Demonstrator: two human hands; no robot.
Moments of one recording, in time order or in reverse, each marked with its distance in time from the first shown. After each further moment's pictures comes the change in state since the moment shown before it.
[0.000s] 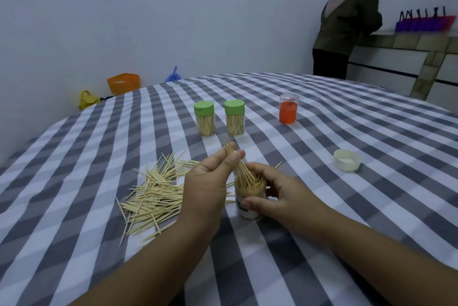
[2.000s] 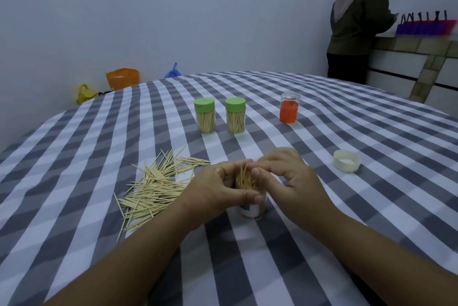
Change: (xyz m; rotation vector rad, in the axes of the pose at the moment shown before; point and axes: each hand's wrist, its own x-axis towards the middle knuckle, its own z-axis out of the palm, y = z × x) left_hand 0.022 -0.012 -0.029 0.289 -0.587 -0.110; right_hand 0.009 0.007 -0.002 -0.277 0.372 -0.328
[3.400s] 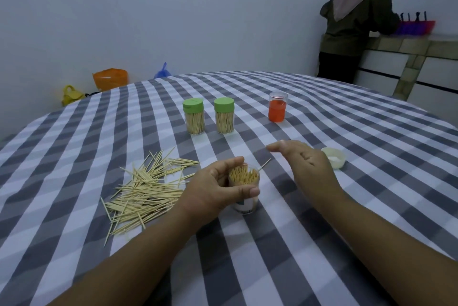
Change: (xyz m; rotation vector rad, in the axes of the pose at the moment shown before) left_hand 0.001 0.001 0.019 -0.020 0.154 -0.044; right_hand 0.009 0.019 -0.031 0.124 0.098 0.346
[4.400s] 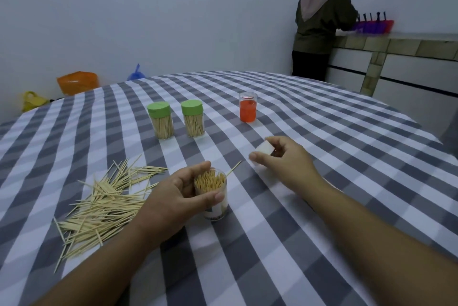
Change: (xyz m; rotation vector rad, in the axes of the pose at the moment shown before) left_hand -0.001 0.002 0.004 0.006 0.004 0.012; right_hand 0.019 0.019 -0.029 -0.053 0.027 0.312
